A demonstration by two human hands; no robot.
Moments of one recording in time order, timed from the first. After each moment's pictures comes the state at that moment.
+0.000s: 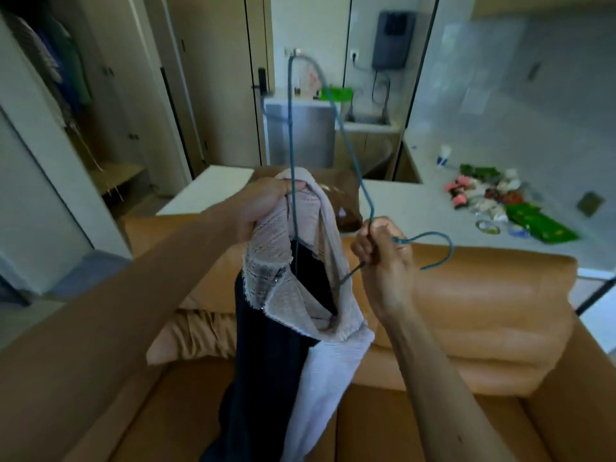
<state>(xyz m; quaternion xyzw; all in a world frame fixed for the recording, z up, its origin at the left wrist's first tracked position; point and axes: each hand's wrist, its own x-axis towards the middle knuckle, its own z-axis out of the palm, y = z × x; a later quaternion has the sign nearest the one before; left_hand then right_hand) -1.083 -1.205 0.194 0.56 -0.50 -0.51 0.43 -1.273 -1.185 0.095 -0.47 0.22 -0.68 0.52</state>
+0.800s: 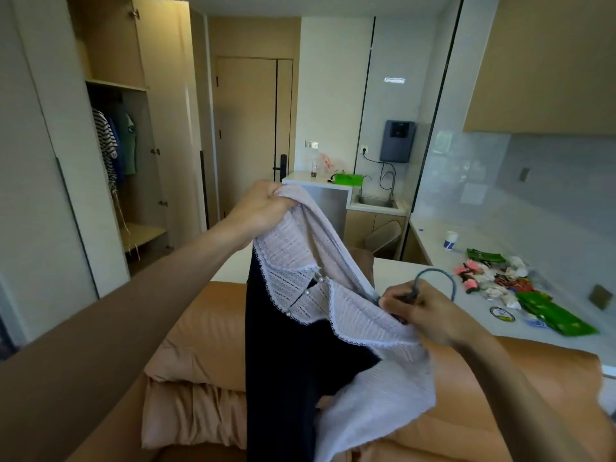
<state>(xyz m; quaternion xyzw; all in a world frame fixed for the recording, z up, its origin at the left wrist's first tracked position) -1.010 -1.192 0.301 0.59 -0.64 -0.18 0.46 -1.301 -1.200 0.189 -0.81 0.38 -0.29 0.33</state>
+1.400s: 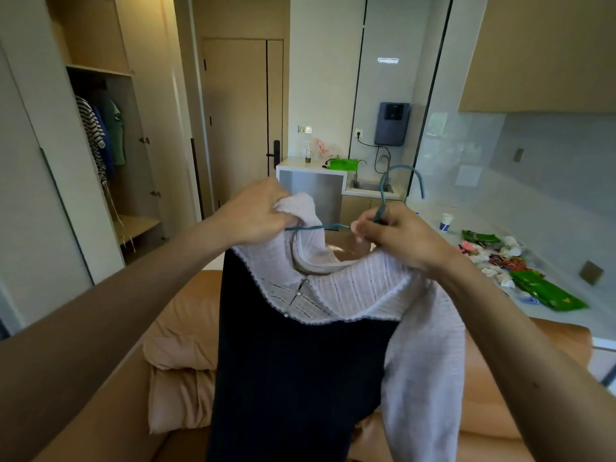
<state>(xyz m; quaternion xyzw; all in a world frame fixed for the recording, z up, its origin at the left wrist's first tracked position) -0.991 -1.177 0.288 0.54 -0.79 -0.04 0.28 -1.244 -1.198 0.265 -0.82 0.36 -0.36 0.25</state>
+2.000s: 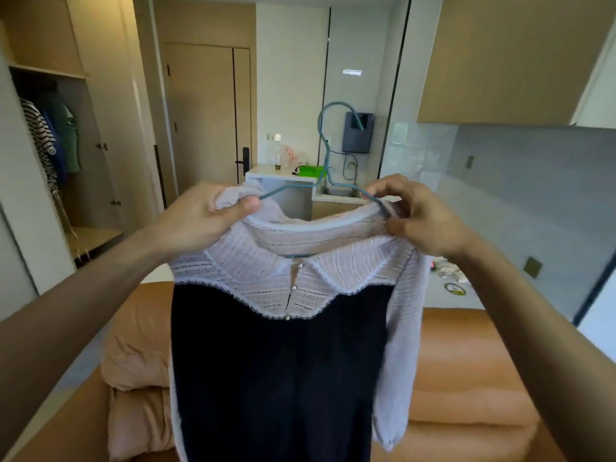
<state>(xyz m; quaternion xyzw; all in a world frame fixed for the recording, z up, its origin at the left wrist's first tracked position) -0.977 -1.154 0.288 0.42 -0.80 -0.13 0.41 -1.320 -1.192 0.298 -0.83 0.37 -0.38 0.19</state>
